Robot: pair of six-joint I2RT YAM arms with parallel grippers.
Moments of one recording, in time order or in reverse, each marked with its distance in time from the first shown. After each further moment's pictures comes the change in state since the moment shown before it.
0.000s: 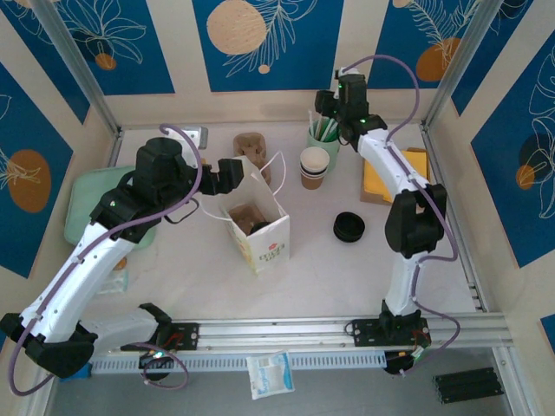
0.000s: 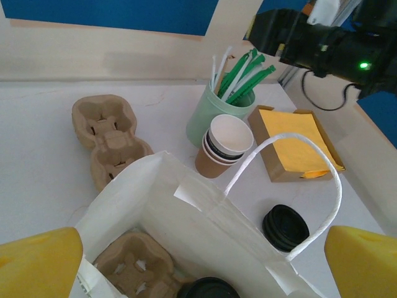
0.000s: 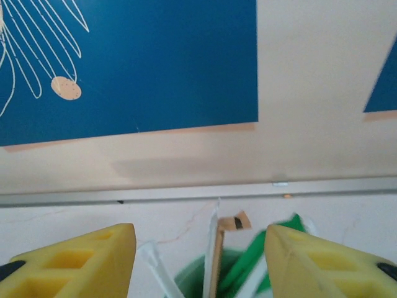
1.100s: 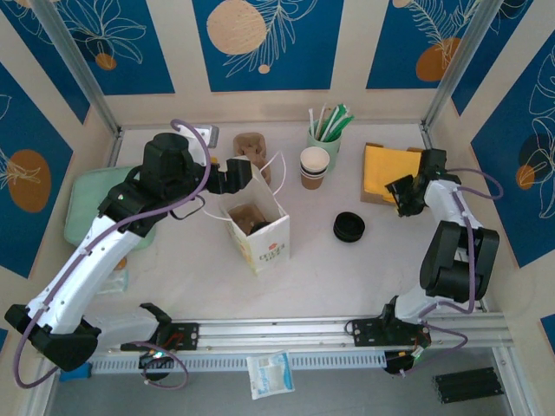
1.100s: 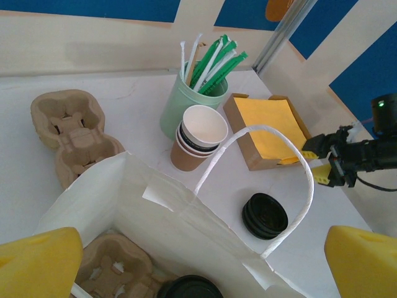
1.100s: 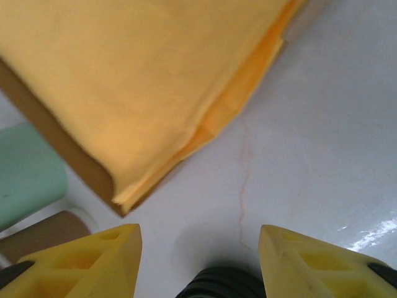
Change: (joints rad) left arm 0.000 0.046 0.014 0.023 0.101 0.019; right arm -0.512 -0.376 -0.767 -0.373 -0.362 0.645
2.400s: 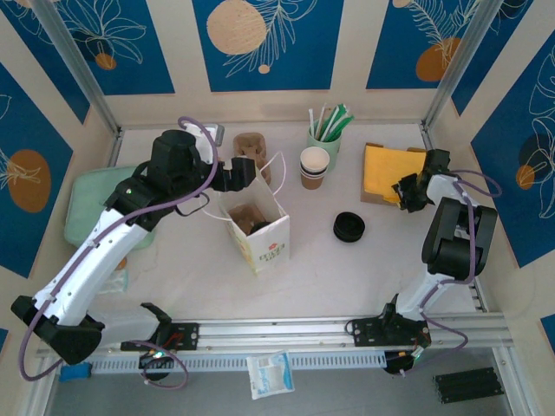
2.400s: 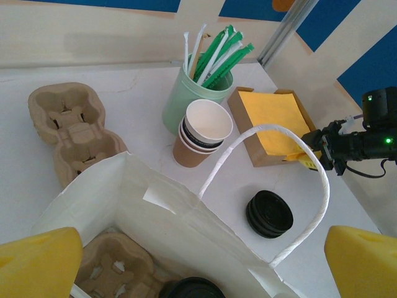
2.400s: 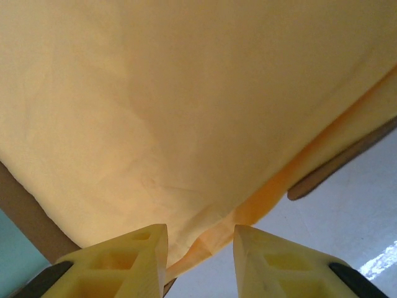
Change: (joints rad) left arm 0.000 0.045 0.014 0.001 0.000 0.000; right arm -0.059 0.183 0.061 0.135 -0.019 0.005
